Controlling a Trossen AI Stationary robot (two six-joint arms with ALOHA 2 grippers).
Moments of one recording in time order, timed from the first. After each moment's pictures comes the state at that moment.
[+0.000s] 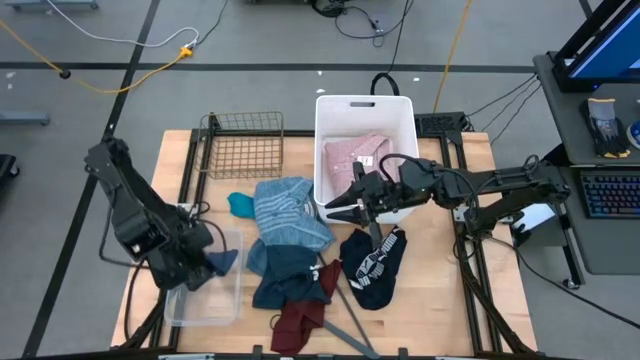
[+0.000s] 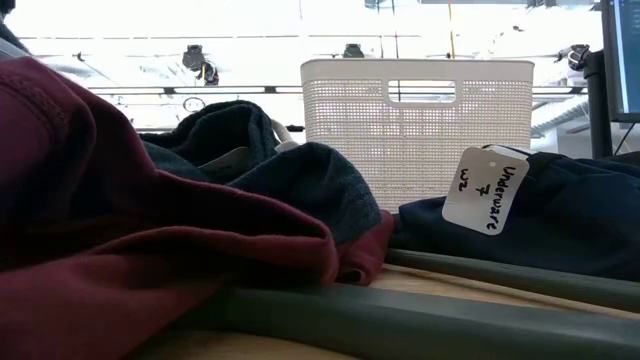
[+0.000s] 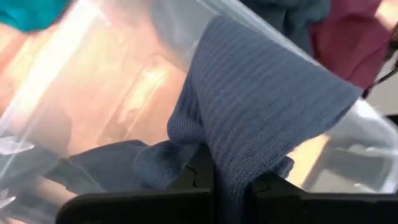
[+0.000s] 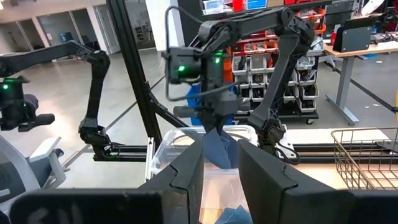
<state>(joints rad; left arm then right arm) -0.93 1.06 1.03 -1.24 -0.21 -1.50 0.12 1.35 1.30 -0.01 -0.10 0.16</state>
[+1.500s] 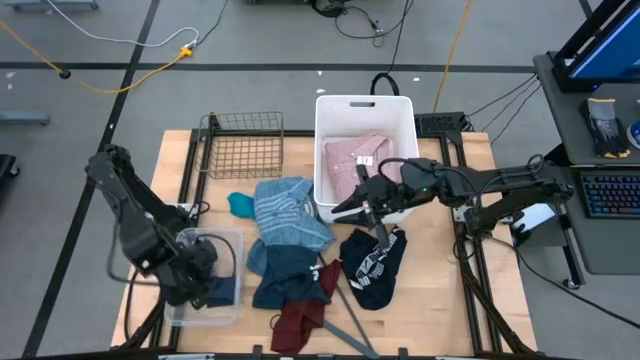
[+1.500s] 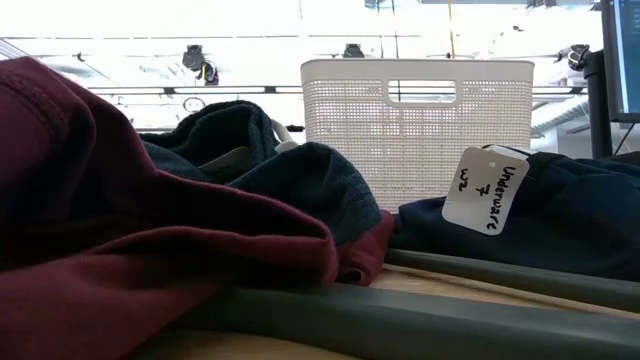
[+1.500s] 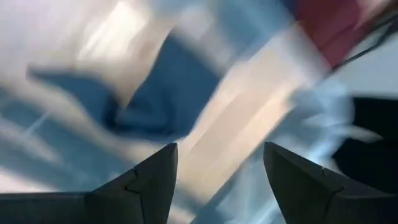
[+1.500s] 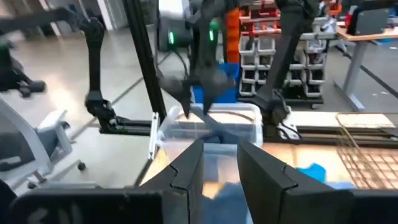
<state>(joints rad) -0.90 1.20 1.18 -1.23 -0.04 -1.64 0.12 1.31 1.30 -0.14 -0.14 0.11</state>
